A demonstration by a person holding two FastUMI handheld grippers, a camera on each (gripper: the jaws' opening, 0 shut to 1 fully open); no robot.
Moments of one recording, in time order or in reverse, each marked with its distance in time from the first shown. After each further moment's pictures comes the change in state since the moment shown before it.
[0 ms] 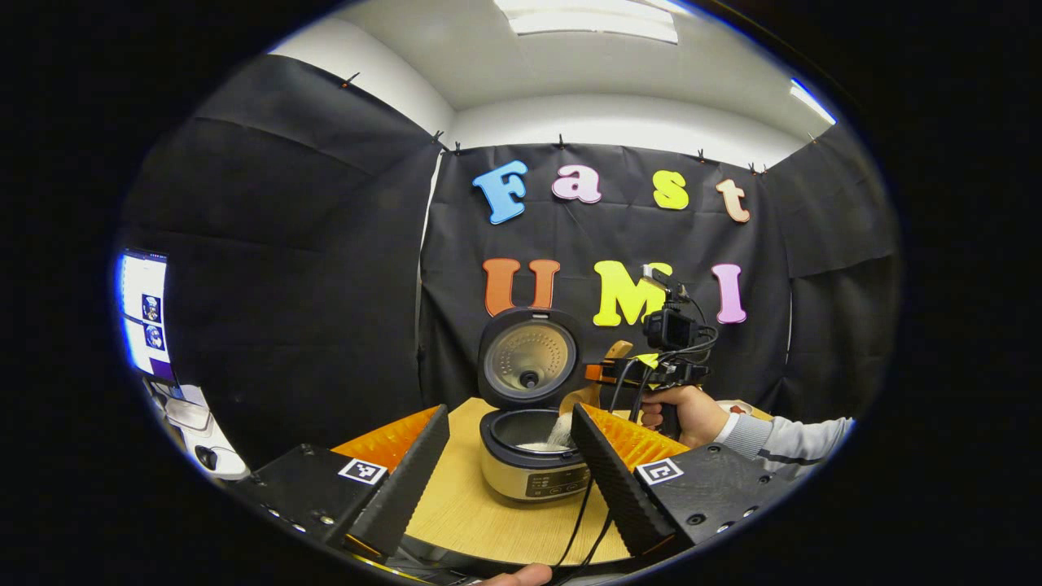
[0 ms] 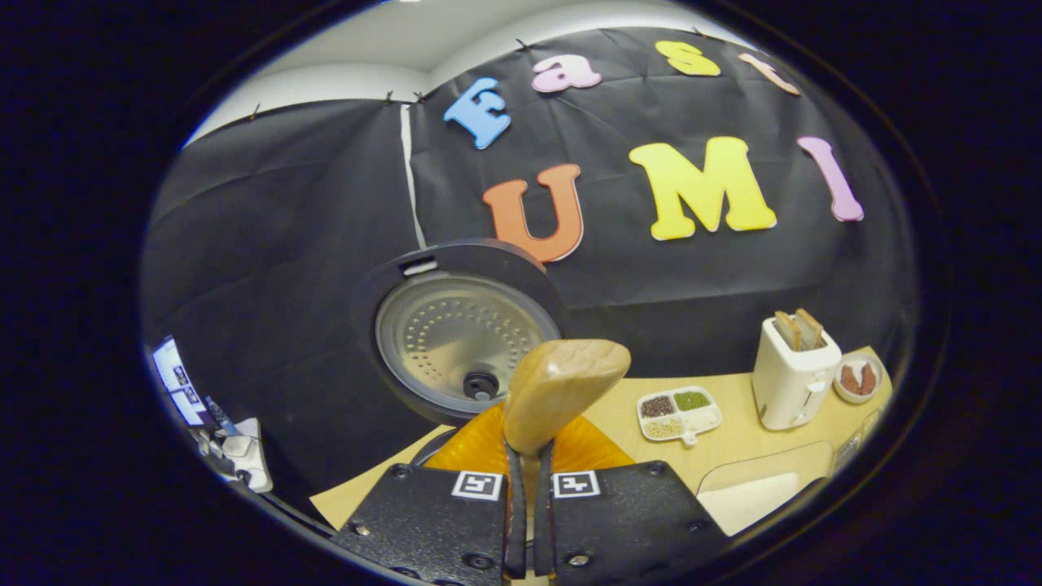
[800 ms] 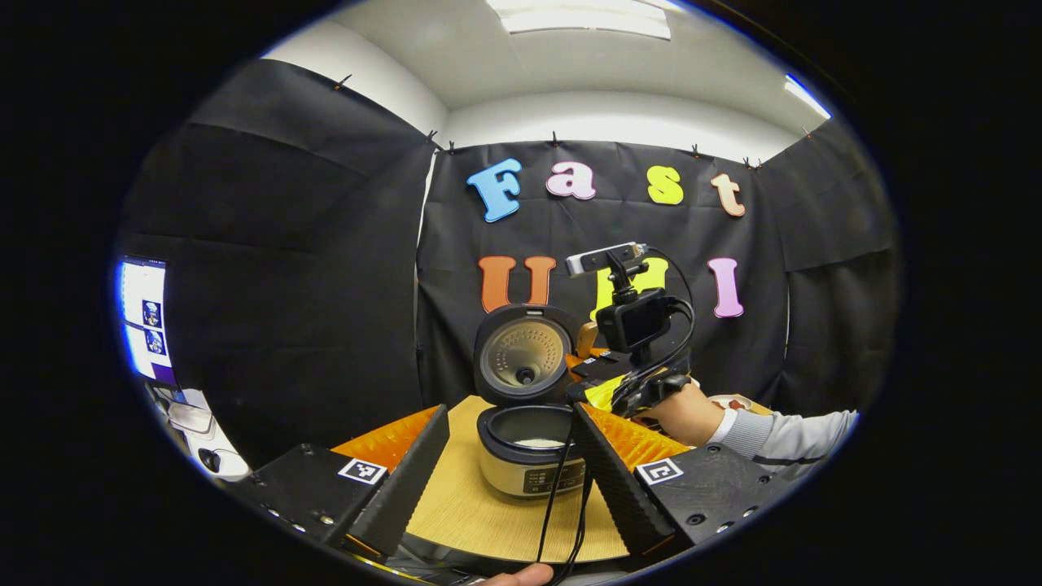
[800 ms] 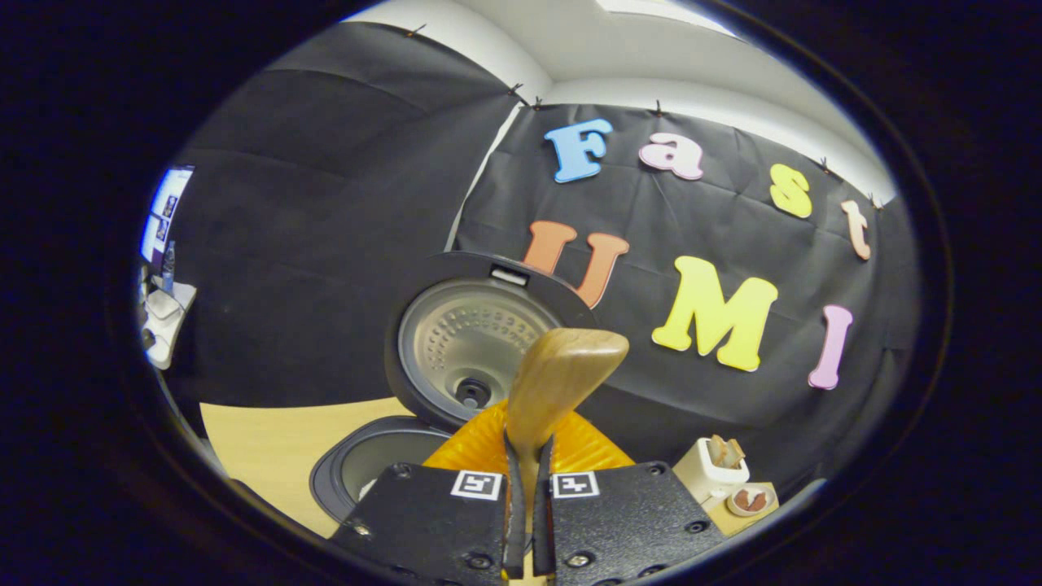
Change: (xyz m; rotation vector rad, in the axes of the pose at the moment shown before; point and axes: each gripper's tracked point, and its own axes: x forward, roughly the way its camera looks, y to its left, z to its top) left arm -0.004 -0.010 -0.004 0.036 0.011 0.004; right arm -0.017 0.012 0.014 -0.445 -0.117 -0.136
